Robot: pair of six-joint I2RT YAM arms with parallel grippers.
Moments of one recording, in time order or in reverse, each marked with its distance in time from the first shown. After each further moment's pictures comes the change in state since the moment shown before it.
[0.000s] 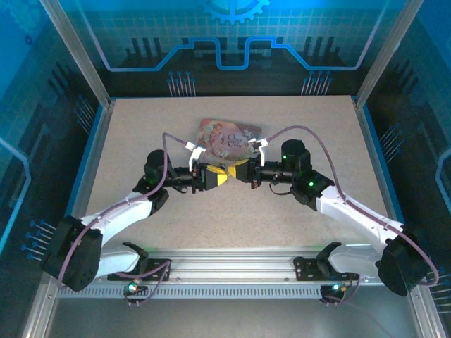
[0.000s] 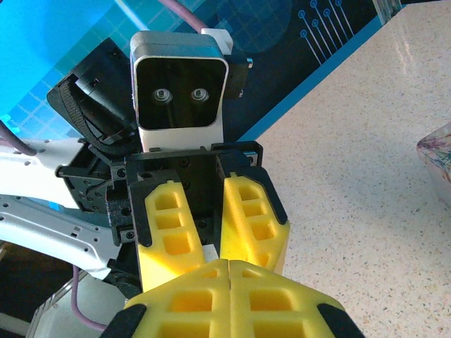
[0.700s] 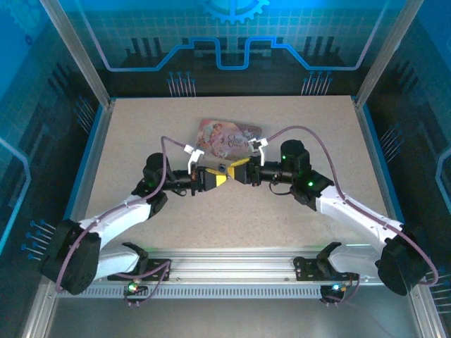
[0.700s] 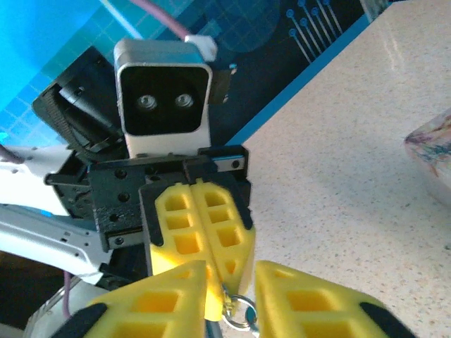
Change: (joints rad) left arm -0.001 -0.058 -0.050 -0.051 -0.049 0.030; right arm 0.001 0.005 -0.004 -0.011 0.041 0.010
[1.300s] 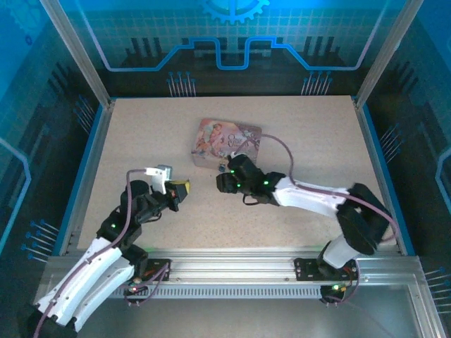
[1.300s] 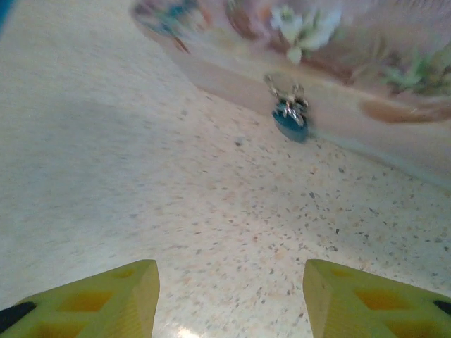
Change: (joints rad) left arm 0.000 -0.644 -0.109 -0.829 -0.763 0.241; right arm 0.266 0.419 0.188 -0.328 0.805 0.142
